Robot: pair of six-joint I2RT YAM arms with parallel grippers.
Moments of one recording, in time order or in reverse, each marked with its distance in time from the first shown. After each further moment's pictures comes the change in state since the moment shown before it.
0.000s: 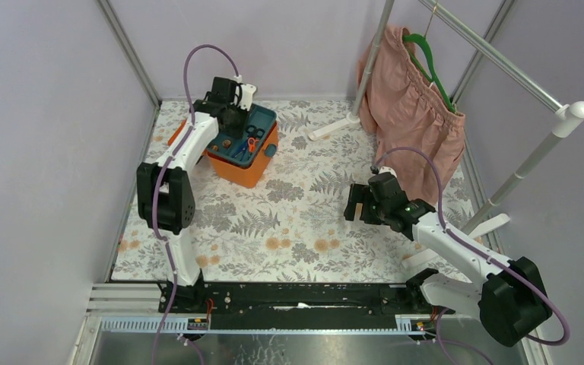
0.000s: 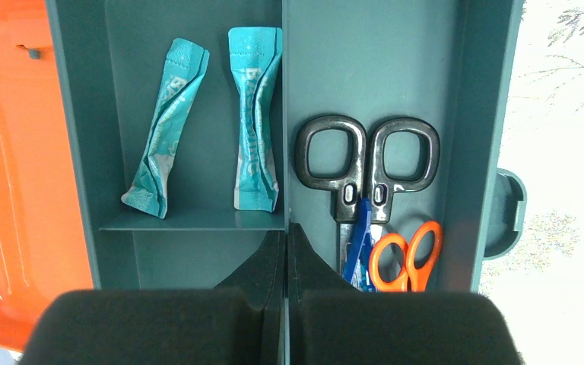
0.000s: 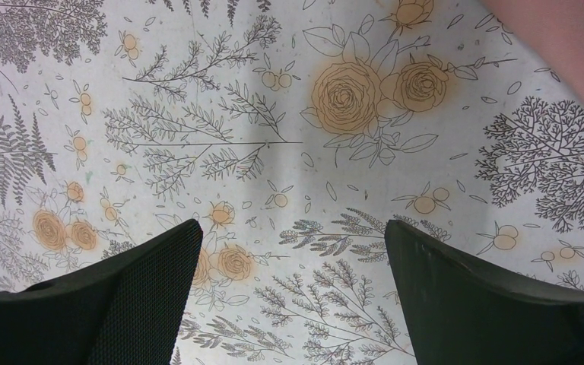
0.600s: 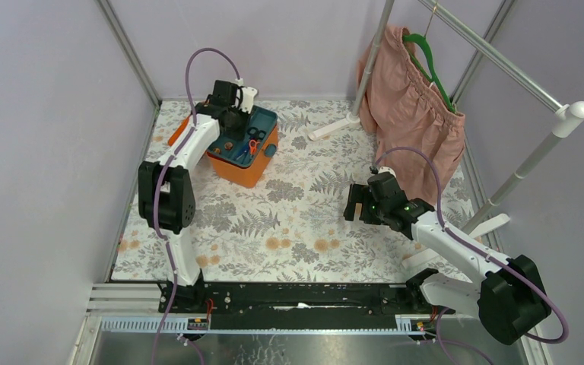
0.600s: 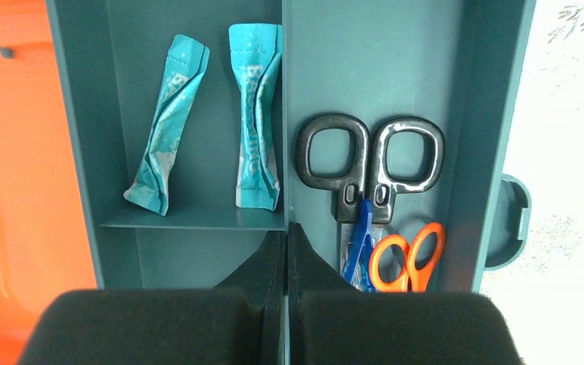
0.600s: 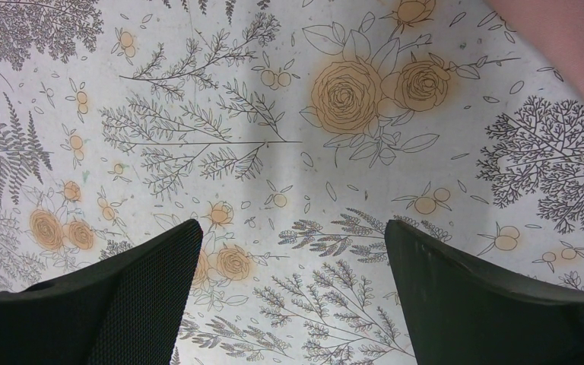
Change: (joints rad) left arm 0.000 0.013 -0.027 0.033 0.002 0.000; right arm 0.000 0.016 0.003 0.000 -0.003 -0.003
